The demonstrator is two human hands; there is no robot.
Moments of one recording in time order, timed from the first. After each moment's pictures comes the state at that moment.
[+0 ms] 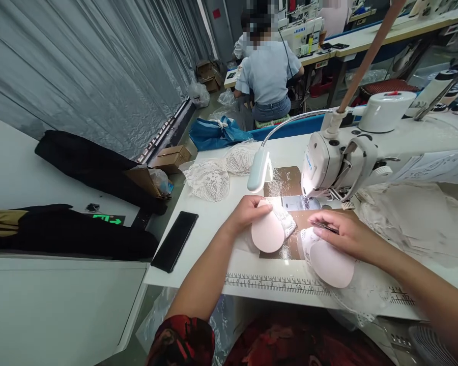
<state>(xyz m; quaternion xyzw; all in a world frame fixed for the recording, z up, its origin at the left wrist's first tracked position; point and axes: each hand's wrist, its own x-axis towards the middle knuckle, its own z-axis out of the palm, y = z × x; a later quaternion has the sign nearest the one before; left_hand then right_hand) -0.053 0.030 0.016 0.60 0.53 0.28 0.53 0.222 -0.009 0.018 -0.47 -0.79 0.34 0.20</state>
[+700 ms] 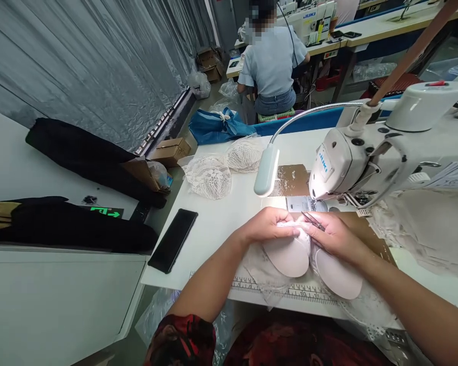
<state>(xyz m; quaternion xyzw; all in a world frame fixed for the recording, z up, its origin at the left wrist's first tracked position) -0.031 0.024 0.012 0.67 0.38 0.21 0.60 0.180 0.002 0.004 -0.42 -0.70 0.50 0.29</state>
